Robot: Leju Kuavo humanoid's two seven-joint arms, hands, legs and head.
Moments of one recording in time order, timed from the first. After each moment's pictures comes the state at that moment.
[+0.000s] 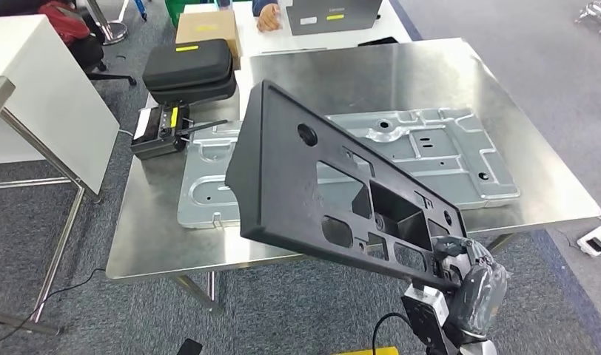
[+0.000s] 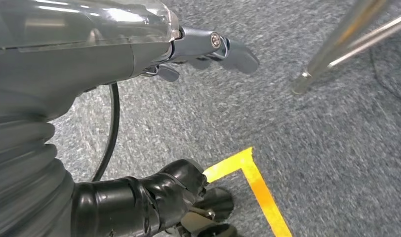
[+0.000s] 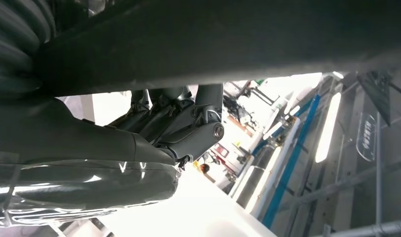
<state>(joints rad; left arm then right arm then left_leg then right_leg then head) -0.07 -0.23 0.90 -0.20 -1.27 0.26 -0.51 0.18 0.06 0.20 -1.66 0.86 -0.70 -0.38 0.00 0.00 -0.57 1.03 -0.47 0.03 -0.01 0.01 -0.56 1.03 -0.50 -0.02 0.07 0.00</state>
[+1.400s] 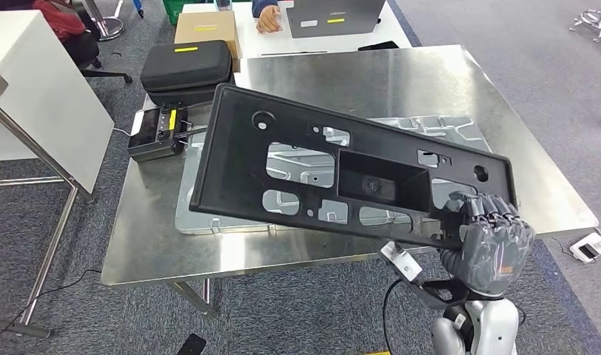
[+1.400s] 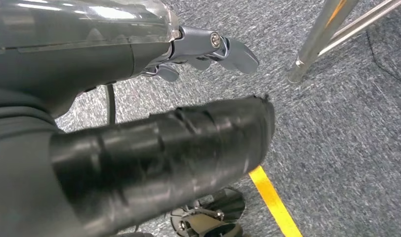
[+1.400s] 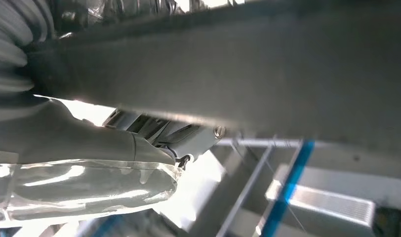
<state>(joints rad) -0.10 -0.23 0.87 -0.20 -1.34 0.23 -0.45 -0.04 -0.02 0.15 -1.66 1.41 -0.70 -0.17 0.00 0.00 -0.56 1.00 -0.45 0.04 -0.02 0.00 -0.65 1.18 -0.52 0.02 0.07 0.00</state>
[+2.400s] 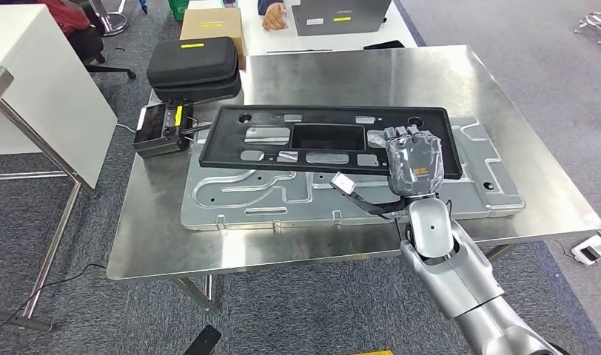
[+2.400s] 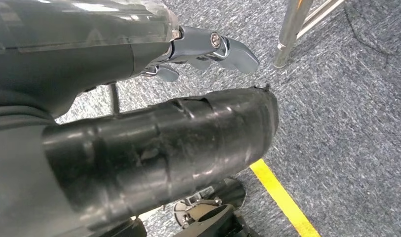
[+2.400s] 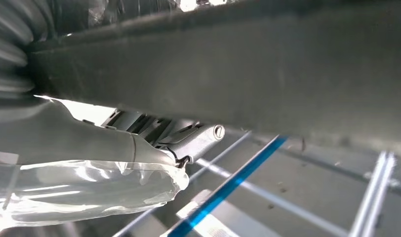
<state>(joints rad) -0.13 -0.25 0.79 -0.20 -1.39 0.18 -0.40 -0.62 -0.20 0.60 -1.05 1.57 -0.47 0.22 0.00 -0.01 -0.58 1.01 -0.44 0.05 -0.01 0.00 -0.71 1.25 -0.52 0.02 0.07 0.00</state>
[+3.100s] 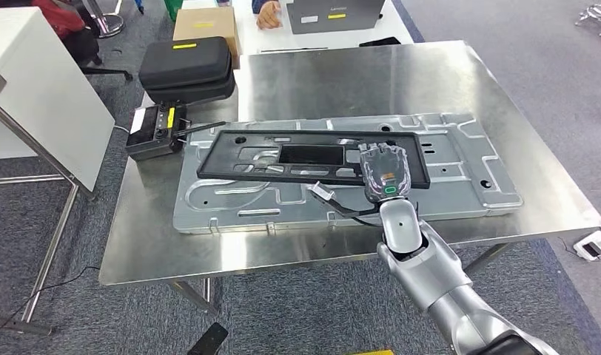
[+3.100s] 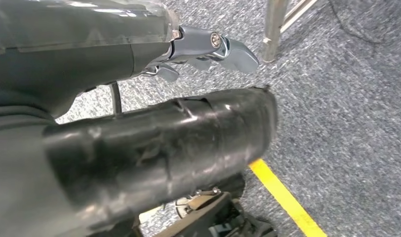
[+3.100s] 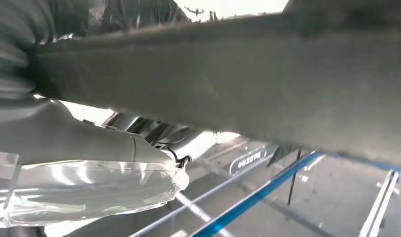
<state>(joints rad) -0.14 -0.25 0.75 -0.20 -1.39 0.17 -0.39 -0.68 -0.05 0.65 -0.77 1.57 -0.43 0.23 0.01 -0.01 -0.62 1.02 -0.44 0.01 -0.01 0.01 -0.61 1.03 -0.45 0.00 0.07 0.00</state>
